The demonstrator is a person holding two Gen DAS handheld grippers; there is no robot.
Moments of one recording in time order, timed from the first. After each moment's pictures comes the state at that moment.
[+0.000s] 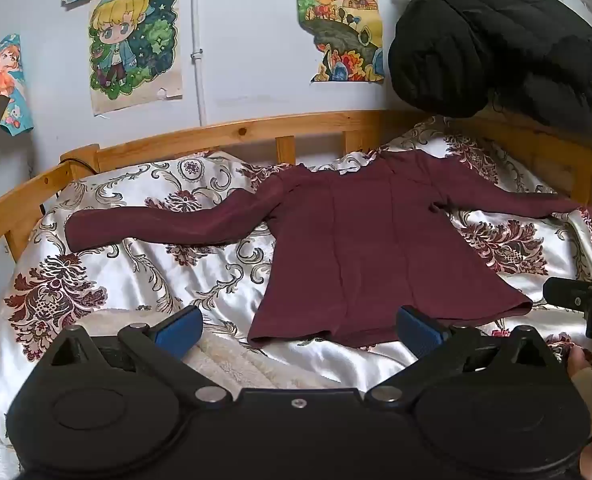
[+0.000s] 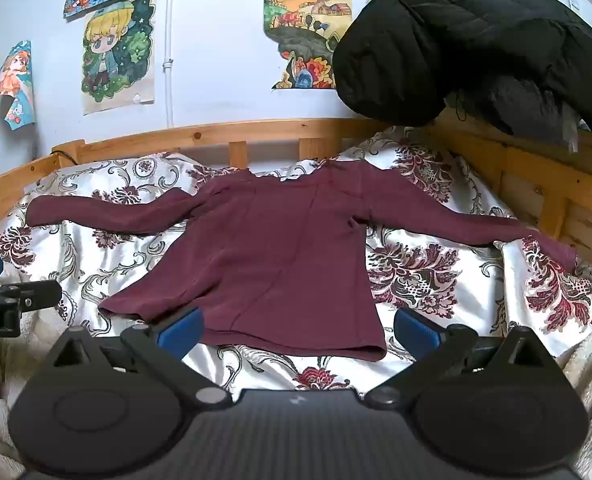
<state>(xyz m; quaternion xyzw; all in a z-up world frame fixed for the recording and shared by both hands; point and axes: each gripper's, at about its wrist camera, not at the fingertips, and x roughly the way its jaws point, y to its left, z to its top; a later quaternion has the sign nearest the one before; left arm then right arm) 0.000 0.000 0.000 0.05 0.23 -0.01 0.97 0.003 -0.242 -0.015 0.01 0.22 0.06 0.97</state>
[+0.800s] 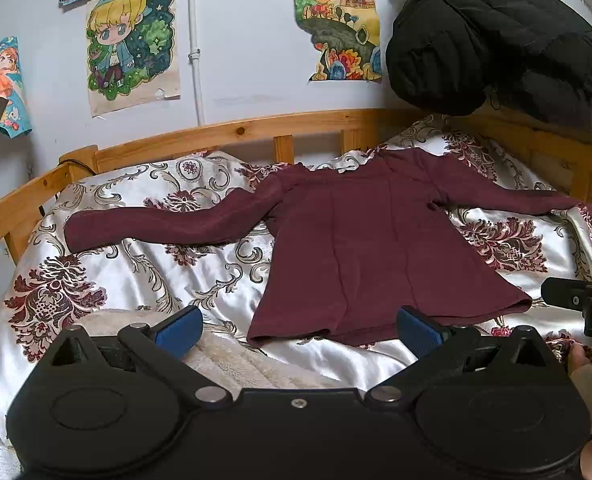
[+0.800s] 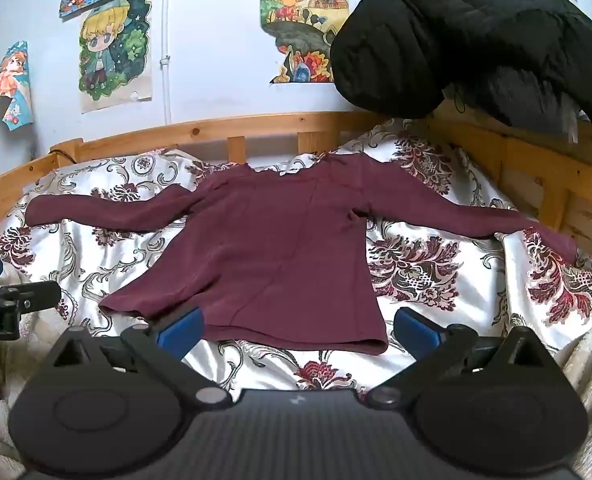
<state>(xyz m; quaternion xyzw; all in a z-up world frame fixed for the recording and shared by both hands) 0.000 0.000 0.000 0.05 0.23 -0.01 0.97 0.004 -0.241 -0.019 0.01 0.22 0.06 0.97</state>
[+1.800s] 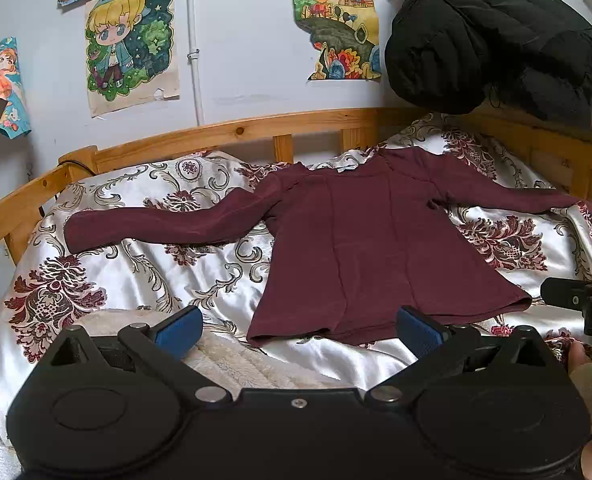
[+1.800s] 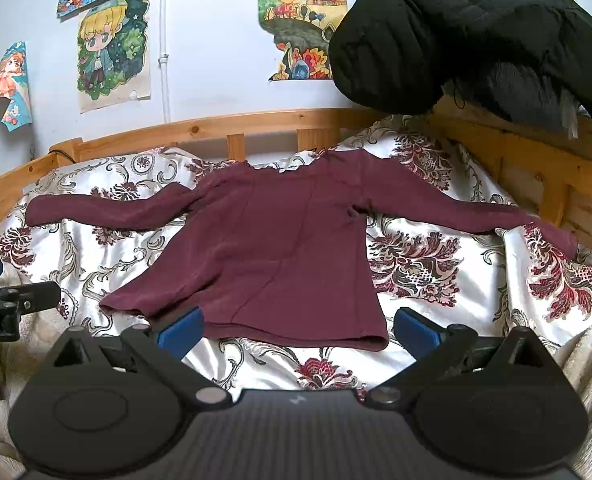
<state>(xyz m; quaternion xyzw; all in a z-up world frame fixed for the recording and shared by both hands) 0.000 0.000 0.000 0.05 0.23 -0.01 0.97 0.004 -0.240 -0.019 0.01 0.23 0.06 0.97</state>
